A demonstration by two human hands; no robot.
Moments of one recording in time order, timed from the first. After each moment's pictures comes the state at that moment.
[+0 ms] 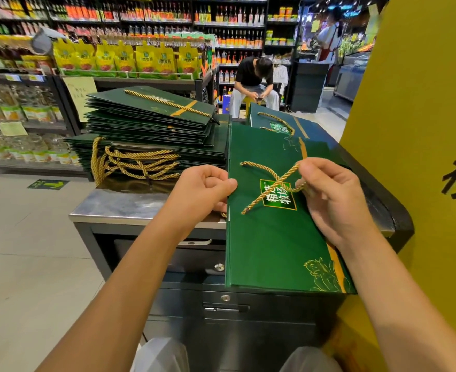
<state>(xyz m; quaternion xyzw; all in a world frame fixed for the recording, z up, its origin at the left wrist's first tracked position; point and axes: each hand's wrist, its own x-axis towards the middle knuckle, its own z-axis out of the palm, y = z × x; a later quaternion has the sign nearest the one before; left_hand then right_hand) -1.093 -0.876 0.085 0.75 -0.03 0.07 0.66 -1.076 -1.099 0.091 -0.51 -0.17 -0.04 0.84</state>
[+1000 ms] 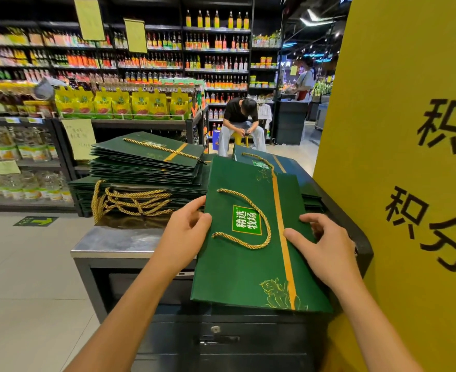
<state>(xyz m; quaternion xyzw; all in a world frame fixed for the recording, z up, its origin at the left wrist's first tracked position) -1.121 -0.883 0.094 0.78 -0.06 0.13 0.61 -1.107 -1.137 0.077 -0.89 0.02 -0.19 0.40</state>
